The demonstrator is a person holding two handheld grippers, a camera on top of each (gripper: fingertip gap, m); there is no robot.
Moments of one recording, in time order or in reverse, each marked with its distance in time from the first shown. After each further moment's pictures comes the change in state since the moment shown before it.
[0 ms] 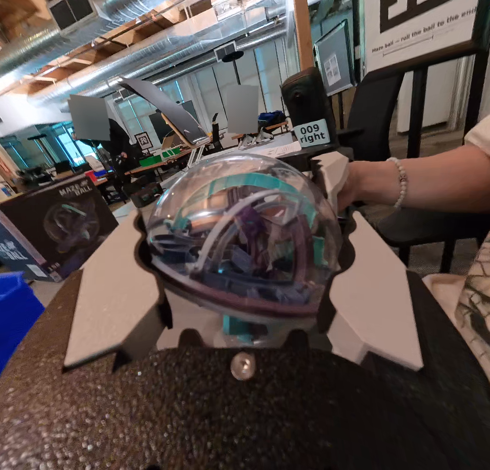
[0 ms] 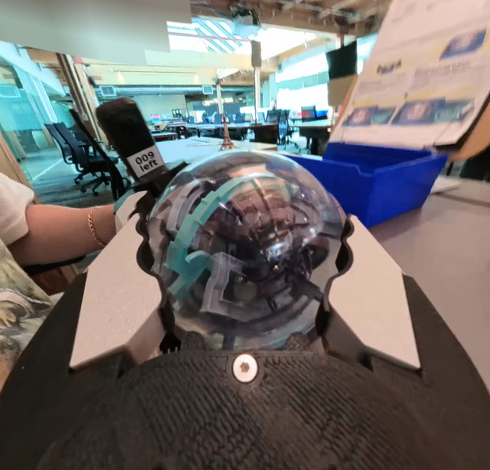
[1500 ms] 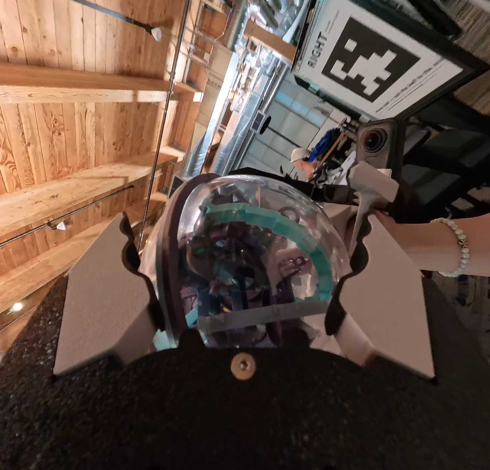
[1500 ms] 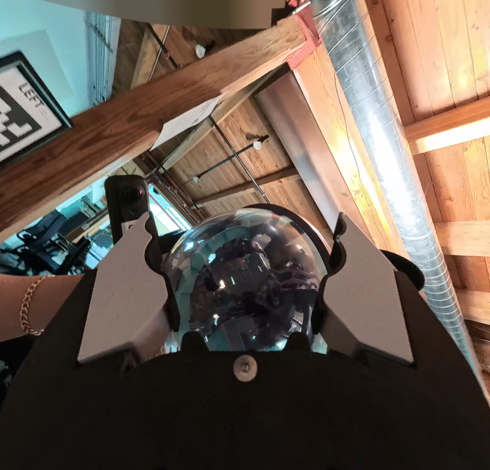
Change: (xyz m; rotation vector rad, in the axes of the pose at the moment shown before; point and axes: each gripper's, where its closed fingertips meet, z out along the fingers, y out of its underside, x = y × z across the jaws) left arm 0.076 -0.277 -0.011 0.184 -0.122 0.805; right arm -0.188 -0.252 -0.061 0.959 -0.179 -0.723
